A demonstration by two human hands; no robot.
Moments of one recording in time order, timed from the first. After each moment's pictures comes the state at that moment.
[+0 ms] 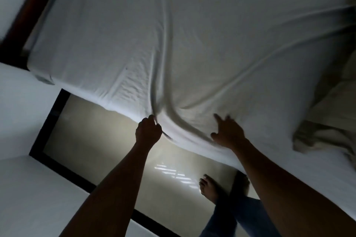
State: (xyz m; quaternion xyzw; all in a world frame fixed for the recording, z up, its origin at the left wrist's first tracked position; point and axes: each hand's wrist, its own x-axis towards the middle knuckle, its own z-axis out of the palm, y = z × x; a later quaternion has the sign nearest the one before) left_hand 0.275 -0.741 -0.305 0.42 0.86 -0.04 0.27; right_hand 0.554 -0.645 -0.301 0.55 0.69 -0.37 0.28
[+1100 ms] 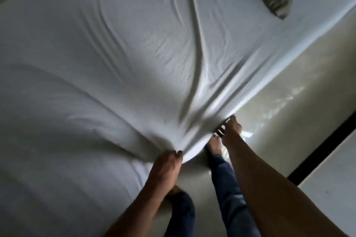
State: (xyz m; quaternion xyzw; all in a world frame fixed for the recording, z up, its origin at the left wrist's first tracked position) left_hand 0.048 -0.642 -0.327 0.93 0.19 -0.25 0.18; right_hand 0.282 -0.736 -0.406 0.75 -0.37 -0.28 -0.46
